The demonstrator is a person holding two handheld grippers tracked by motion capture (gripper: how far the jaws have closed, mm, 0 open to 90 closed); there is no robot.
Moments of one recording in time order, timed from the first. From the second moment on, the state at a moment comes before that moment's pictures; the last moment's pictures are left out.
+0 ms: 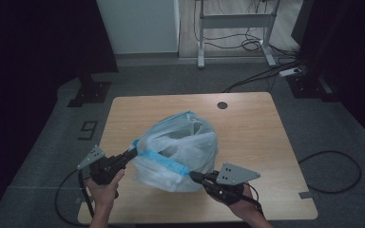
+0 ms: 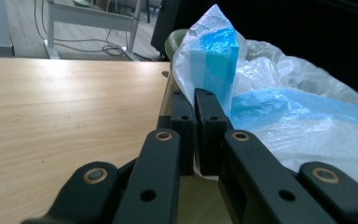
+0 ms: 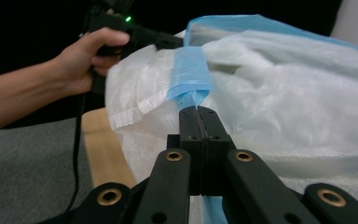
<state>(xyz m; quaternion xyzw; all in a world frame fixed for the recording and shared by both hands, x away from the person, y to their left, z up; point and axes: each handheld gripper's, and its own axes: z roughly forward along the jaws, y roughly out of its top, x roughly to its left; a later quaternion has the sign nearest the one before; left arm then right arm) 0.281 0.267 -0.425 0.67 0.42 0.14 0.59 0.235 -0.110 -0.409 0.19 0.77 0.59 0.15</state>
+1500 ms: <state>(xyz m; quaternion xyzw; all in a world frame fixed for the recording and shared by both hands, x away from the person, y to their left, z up) 0.347 0.234 -0.381 0.76 0.38 0.16 0.50 0.242 -0.113 -0.465 0.23 0.77 0.58 0.13</state>
